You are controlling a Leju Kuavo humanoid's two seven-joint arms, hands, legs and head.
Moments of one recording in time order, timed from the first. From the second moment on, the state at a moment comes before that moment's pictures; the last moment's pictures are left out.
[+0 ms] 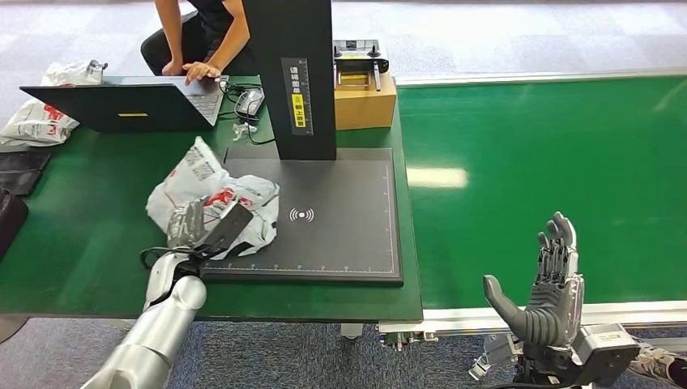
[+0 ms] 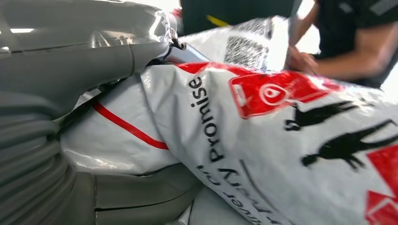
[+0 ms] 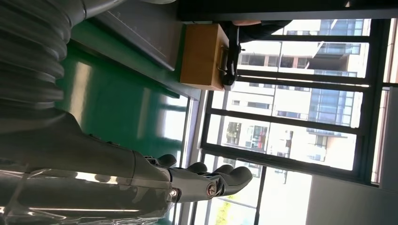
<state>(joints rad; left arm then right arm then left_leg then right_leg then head) -0.45 -0.03 -0.08 -0.68 -1.09 0.52 -0.06 0.18 0.12 -0.18 -1.88 0.09 0.04 -0.56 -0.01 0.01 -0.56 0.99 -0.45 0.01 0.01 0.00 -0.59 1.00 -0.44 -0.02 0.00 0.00</state>
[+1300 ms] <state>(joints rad) -0.40 0.01 0.30 -0.94 -0.43 0.16 -0.45 0.10 0.12 -0.15 -1.77 0.12 0.06 -0.55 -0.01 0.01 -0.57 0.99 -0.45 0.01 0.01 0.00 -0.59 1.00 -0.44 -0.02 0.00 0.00</state>
